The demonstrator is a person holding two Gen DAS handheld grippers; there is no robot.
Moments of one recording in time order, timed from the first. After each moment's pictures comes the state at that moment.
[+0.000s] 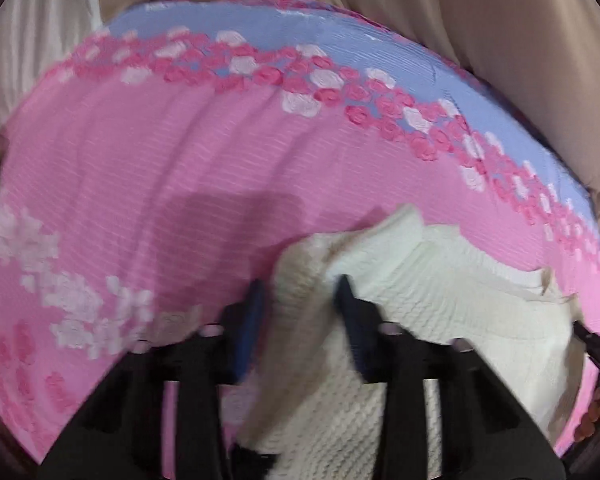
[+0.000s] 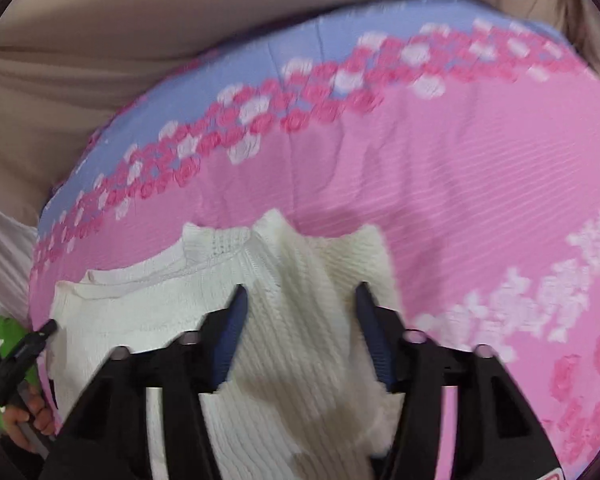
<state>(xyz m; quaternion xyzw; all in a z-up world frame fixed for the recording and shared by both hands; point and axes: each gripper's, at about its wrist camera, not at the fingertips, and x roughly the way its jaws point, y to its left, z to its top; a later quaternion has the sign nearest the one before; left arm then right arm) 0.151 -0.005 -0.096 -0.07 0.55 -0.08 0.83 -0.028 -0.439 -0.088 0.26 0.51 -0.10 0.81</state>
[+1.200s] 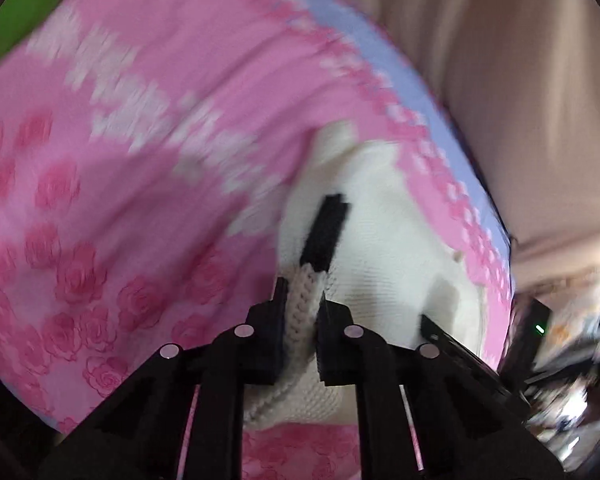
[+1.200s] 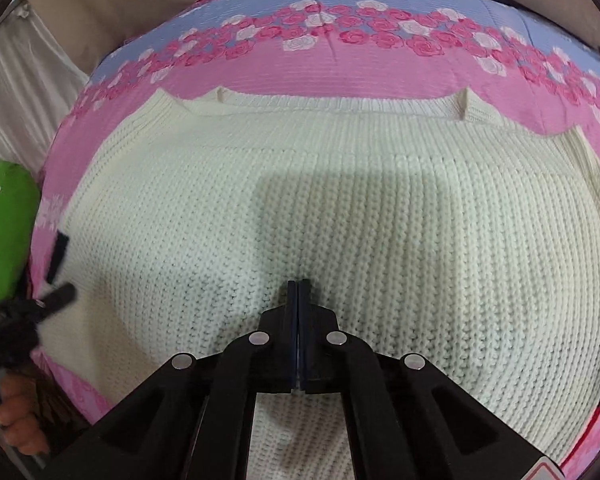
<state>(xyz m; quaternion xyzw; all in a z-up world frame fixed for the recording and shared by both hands) 0.032 0.057 -0.064 -0.25 0.55 -0.13 0.78 -0.004 -0.241 -0.098 0.12 0.58 0.03 0.81</state>
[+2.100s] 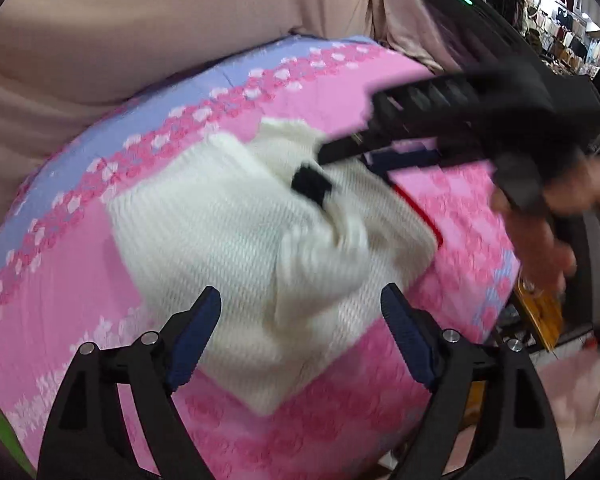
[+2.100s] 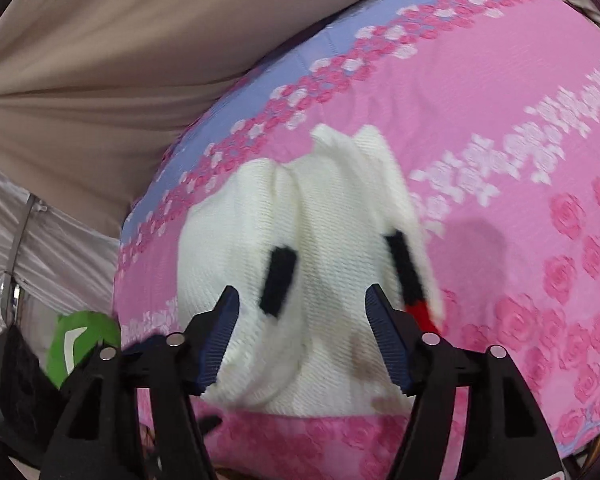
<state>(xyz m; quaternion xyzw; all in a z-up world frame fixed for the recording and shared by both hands) -0.091 -0.191 -0.023 0.24 0.42 -0.44 0.75 -0.142 -0.412 -0.041 0.38 0.44 -0.03 0.82</state>
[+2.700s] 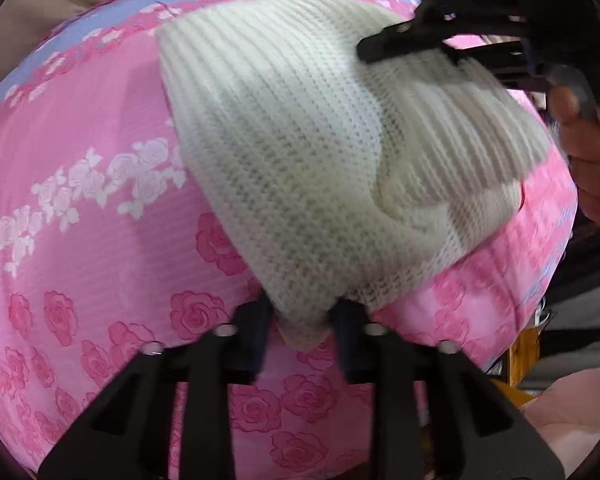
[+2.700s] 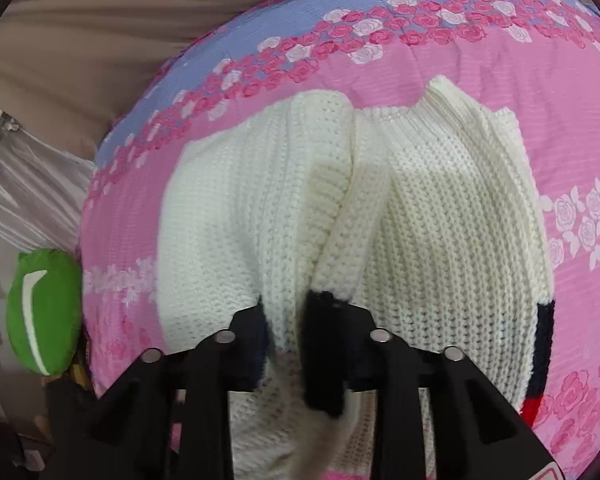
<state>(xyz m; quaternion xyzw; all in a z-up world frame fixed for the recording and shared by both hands) -0.049 -0.133 -0.105 0.14 0.56 -0.34 0.74 -0.048 -0.357 -0.068 0.29 0.54 0.02 0.79</state>
